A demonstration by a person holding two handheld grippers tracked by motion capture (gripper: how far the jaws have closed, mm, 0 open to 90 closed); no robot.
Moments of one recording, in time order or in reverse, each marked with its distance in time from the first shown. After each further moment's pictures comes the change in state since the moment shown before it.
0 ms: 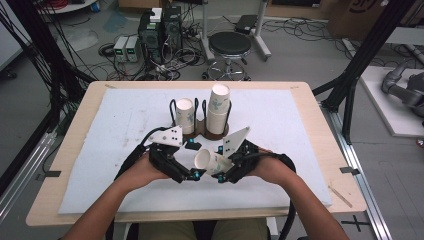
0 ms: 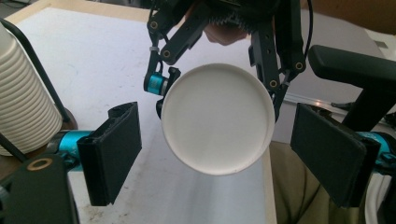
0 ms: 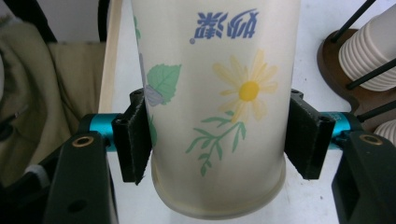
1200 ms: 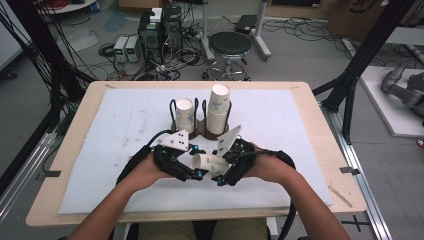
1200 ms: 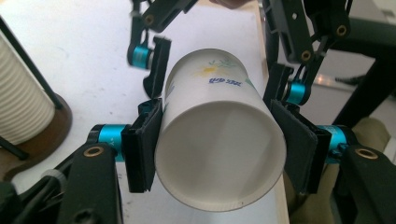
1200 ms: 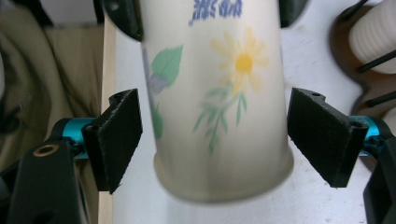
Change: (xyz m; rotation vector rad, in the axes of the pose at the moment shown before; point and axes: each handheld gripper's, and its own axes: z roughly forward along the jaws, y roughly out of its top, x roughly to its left) left arm 0.004 -0.005 0.010 0.062 -0.010 0.037; right arm 0.001 0.011 -0.001 0.059 0.004 0.052
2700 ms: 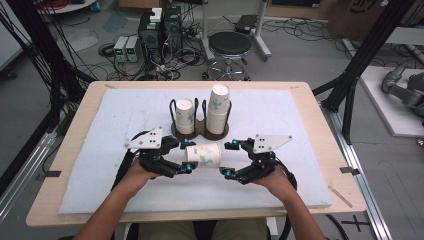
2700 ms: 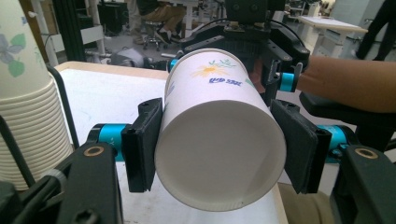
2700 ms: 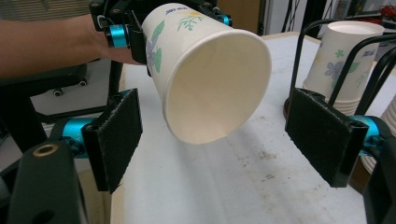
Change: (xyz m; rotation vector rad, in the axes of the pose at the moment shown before) left arm 0.007 -0.037 -0.021 -0.381 -0.009 -0.010; right arm 0.012 -0.067 -0.007 -0.632 -0.053 0.249
